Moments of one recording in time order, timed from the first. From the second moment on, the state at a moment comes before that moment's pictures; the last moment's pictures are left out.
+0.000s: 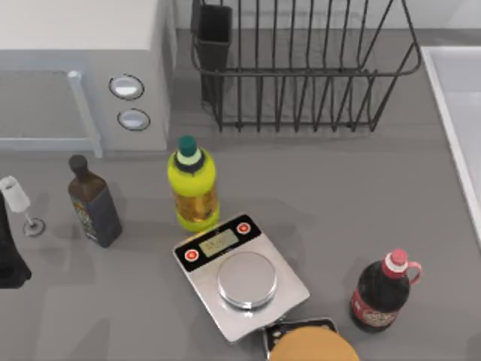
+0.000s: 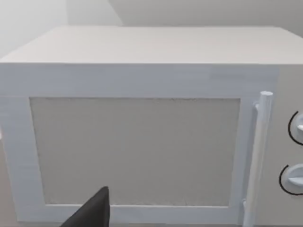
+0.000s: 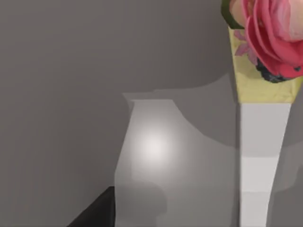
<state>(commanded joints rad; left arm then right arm) 0.00 0.00 0.00 0.00 0.00 0.00 -0.45 1.57 0.58 -0.58 0.00 -0.42</state>
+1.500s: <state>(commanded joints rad) 0.00 0.00 0.00 0.00 0.00 0.00 -0.46 1.32 0.91 -1.13 -0.01 -0.43</state>
